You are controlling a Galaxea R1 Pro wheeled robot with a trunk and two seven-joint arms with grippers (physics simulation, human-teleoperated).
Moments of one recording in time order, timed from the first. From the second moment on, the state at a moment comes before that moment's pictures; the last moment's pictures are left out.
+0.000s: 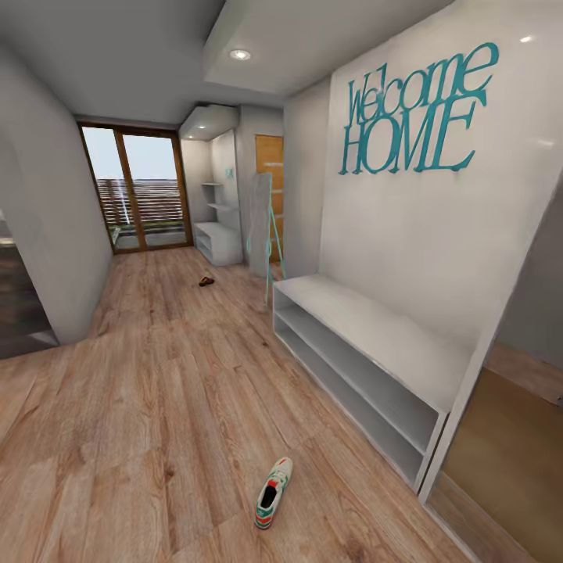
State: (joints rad) left arm 0.00 0.00 0.00 0.00 0.00 0.00 0.00; right arm 0.00 0.00 0.00 0.00 0.00 0.00 0.00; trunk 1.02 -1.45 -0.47
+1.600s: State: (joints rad) left arm 0.00 0.02 0.00 -0.01 0.00 -0.08 -0.01; right arm 0.00 0.03 0.00 -0.15 0.00 -0.04 0.00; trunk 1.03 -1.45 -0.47
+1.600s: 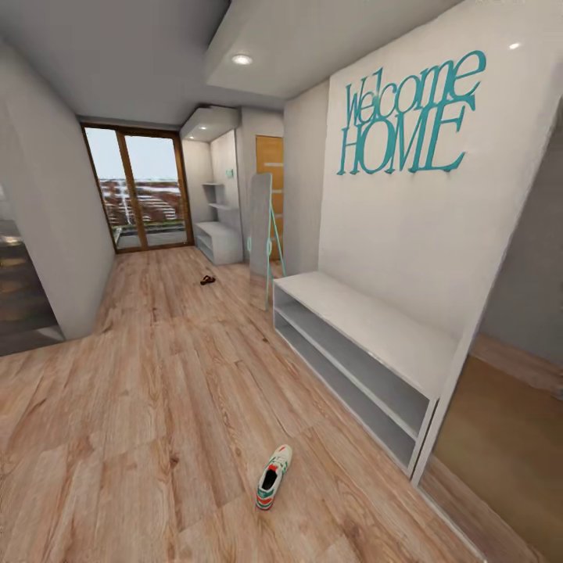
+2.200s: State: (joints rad) left arm 0.00 0.01 0.00 -0.01 -0.01 -0.10 -0.01; right arm 0.00 0.03 0.00 -0.16 0.00 -0.04 0.00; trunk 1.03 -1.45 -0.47
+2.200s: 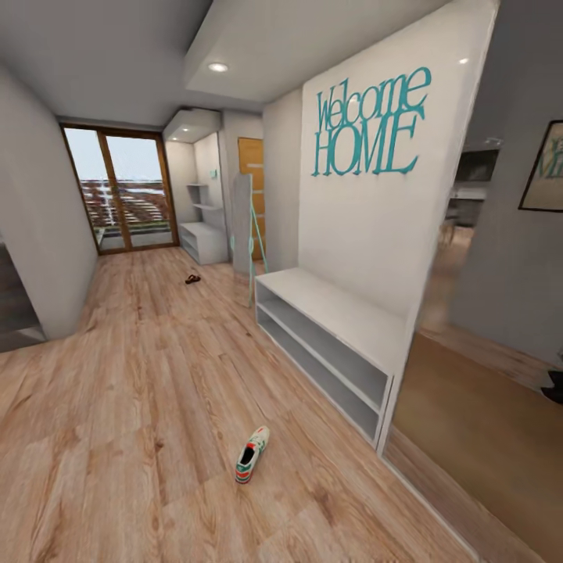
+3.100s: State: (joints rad) left arm 0.00 0.02 0.00 -0.04 0.00 -0.10 -0.01; right arm 0.00 0.03 0.00 -0.16 0.00 -0.04 0.00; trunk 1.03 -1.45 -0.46
